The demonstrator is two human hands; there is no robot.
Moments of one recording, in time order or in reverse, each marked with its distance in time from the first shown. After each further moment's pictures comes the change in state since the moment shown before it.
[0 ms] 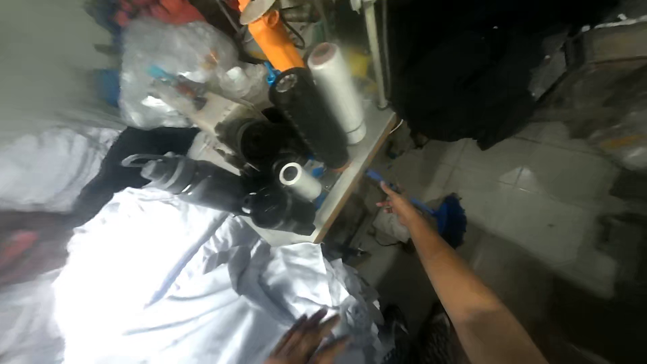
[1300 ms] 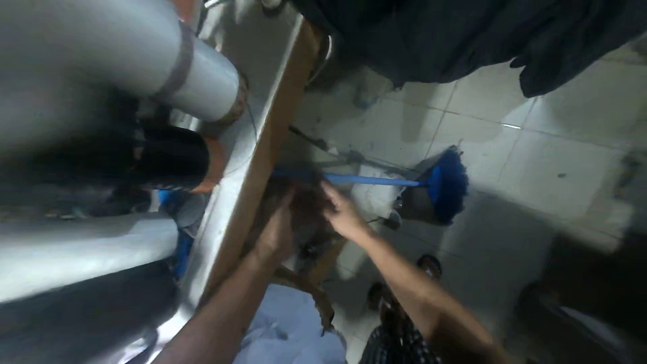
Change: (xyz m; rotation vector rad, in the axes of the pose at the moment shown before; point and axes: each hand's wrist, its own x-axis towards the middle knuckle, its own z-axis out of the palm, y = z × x) left_hand 0.329 -0.154 0.143 -0.853 0.364 -0.811; right_hand 0.067 0.074 -0.016 -0.262 -0.310 -0.275
